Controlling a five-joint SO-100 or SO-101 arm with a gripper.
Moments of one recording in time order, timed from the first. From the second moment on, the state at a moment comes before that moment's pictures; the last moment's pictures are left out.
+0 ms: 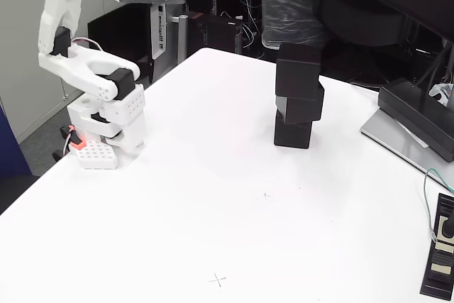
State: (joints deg) arm -4.0 176.8 113.3 77.3 -1.7
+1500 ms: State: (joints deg) arm -7.6 191.3 177.1 41.0 4.1
